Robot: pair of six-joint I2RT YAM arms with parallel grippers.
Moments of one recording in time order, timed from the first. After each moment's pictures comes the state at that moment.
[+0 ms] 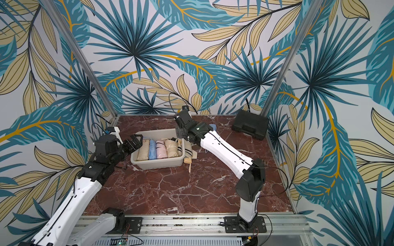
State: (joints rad) left arm -0.16 0.94 0.89 -0.39 0.02 -0.72; right arm 0.70 1.83 1.83 -0.82 0.47 0.39
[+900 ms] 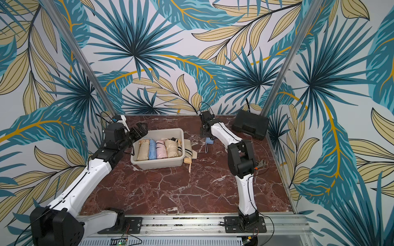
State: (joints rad) left arm -0.15 1.20 0.99 -0.15 0.03 -0.70; right arm 0.34 2.20 1.86 -0.79 0.34 0.42
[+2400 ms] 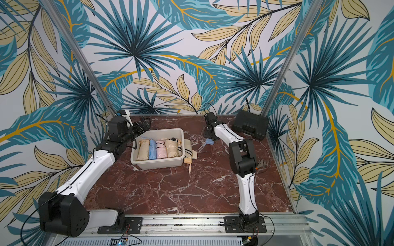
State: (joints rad) left arm -0.14 1.31 1.09 -0.13 0.13 -0.70; right arm 0.29 2.12 1.73 -0.64 0.18 0.48
